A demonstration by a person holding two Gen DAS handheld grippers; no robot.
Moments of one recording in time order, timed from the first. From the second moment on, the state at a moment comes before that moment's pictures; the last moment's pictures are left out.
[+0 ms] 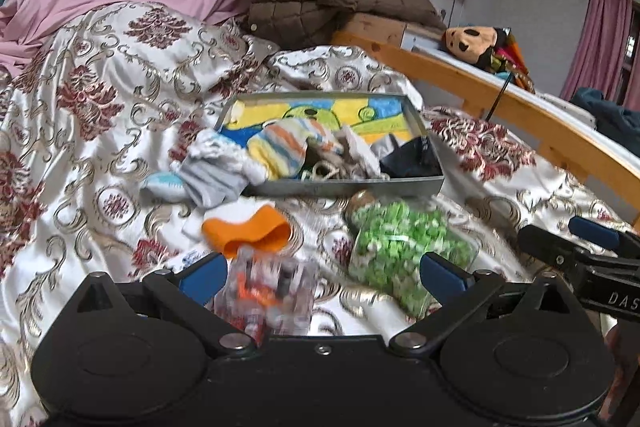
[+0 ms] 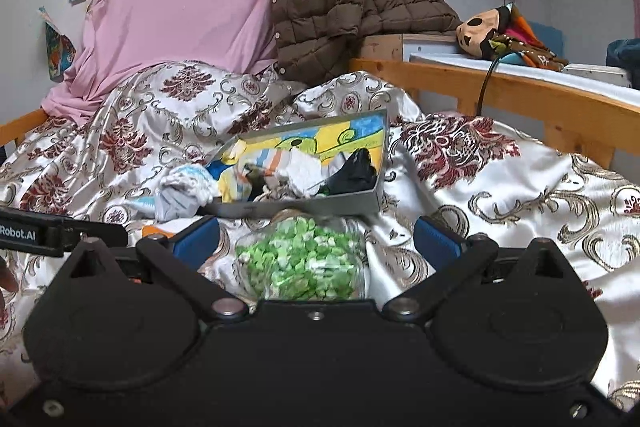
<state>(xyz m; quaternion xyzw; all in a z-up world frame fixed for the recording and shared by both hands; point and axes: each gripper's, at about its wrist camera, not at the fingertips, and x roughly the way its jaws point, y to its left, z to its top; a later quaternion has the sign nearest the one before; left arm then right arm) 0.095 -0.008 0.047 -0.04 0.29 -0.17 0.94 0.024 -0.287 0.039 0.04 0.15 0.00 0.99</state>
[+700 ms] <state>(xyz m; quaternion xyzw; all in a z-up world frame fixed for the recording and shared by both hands) 0.061 0.040 0.021 -0.09 0.38 -0.05 0.92 0.011 -0.252 0.013 0.01 0.22 0.07 0.97</state>
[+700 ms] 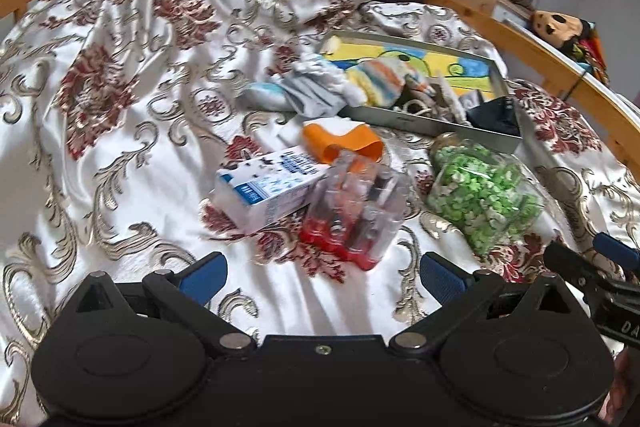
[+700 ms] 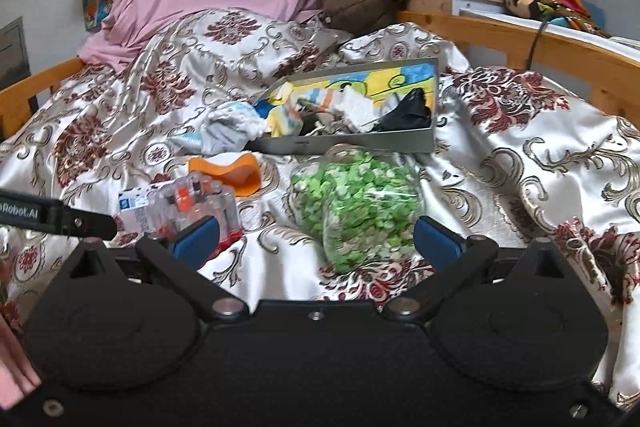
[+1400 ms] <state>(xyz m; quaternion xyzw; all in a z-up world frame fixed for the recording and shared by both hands) 0.074 0.057 0.019 -0.11 0.38 0.01 0.92 0.047 -0.223 0.004 0.01 0.24 0.12 0.96</state>
